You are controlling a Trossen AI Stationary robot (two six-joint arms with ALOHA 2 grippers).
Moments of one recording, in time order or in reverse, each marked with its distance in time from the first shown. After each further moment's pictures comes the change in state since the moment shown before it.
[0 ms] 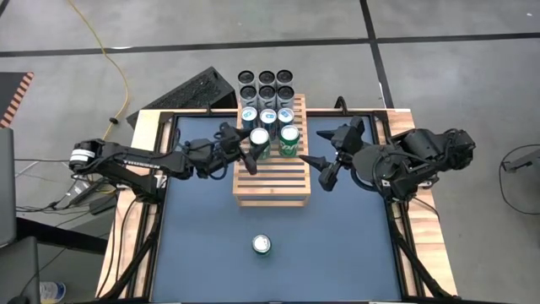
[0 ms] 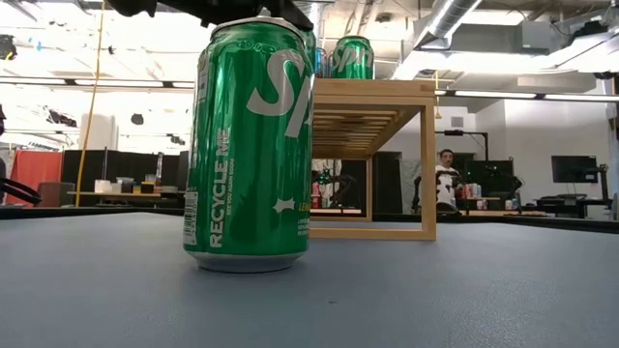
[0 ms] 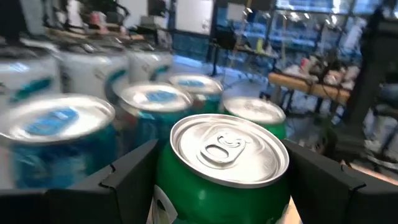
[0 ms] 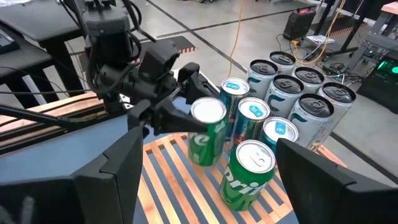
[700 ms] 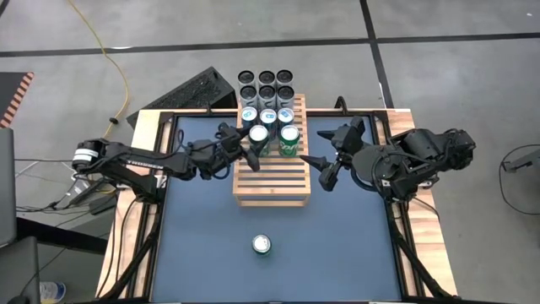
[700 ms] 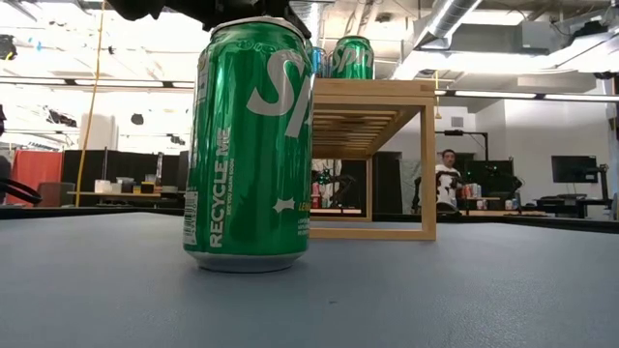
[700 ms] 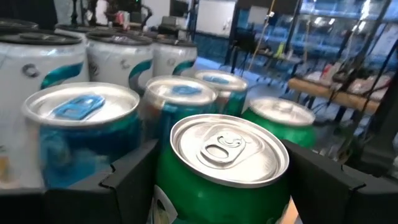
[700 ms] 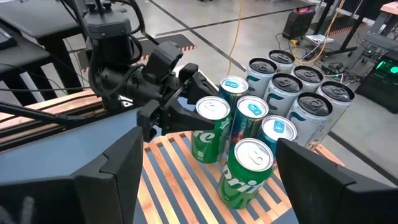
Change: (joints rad) left arm -0.002 0.033 0.000 0.048 -0.098 -0.012; right arm 0.000 0.000 0.000 -0.012 0.000 0.000
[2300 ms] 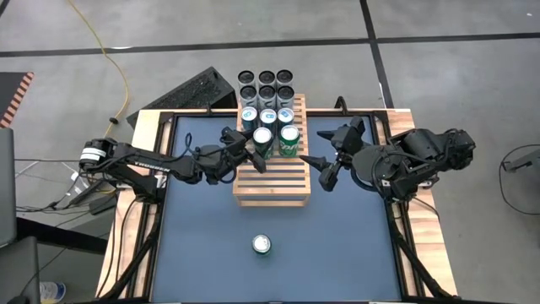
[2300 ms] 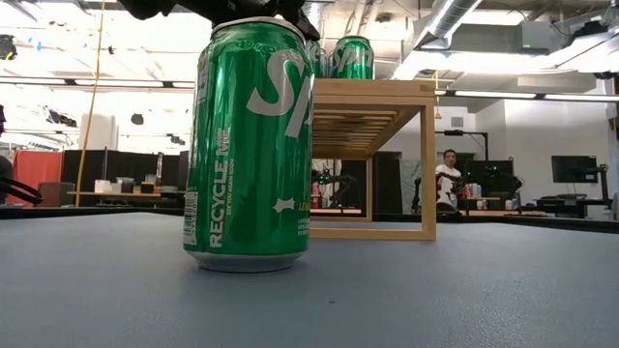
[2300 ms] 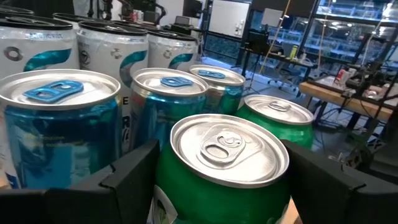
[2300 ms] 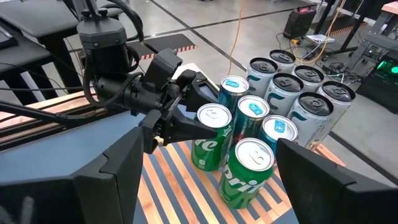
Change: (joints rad) left arm -0.040 0.081 0.050 0.025 -0.106 -0.024; right arm 0.000 0.000 0.000 0.000 -0.003 -0.001
